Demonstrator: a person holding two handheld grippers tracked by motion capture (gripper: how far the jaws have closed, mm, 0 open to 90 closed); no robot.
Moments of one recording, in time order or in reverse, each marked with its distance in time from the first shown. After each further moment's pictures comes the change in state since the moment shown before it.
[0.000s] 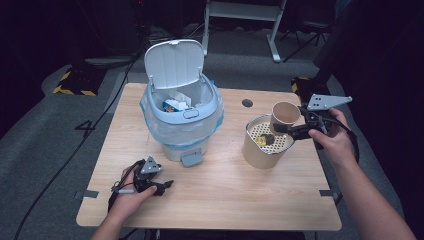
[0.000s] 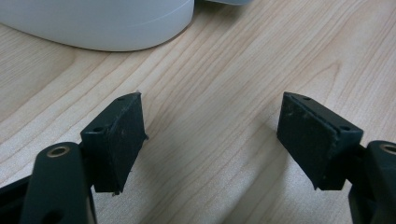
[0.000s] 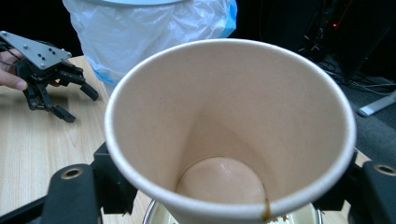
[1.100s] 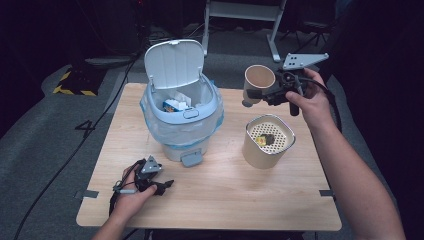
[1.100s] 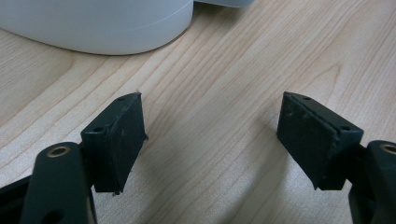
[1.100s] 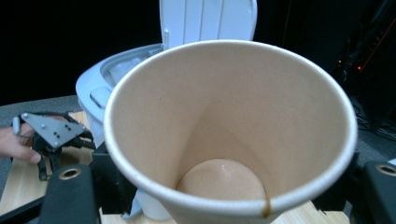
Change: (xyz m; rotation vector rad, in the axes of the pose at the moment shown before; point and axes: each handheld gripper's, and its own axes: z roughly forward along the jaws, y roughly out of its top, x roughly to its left) left arm 0.000 0.001 0.002 0.000 -0.006 0.001; right arm -0.010 0.105 0.051 -0.098 0.097 -0.053
